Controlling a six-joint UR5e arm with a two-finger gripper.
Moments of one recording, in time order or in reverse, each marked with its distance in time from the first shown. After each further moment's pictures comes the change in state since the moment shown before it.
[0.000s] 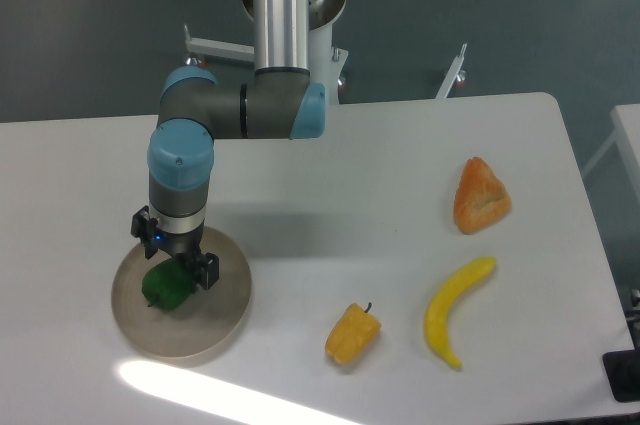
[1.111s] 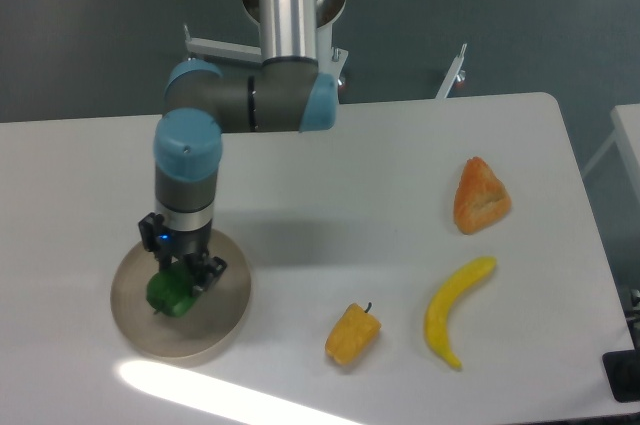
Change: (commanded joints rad) arm 0.158 0.109 0.069 -0.107 0.011 0.136
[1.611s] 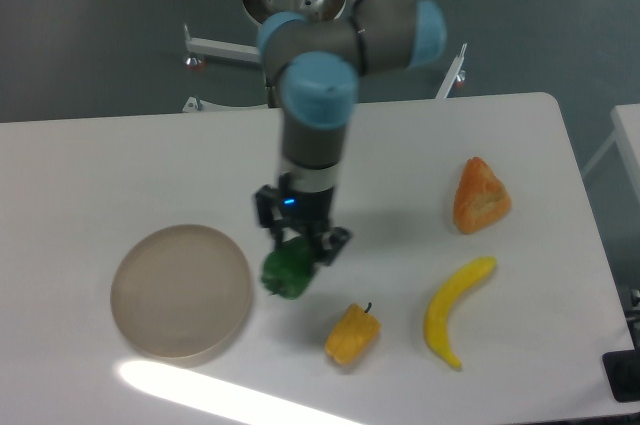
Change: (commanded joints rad) arm 0.273 0.062 0.008 -0.048 0.000 0.364
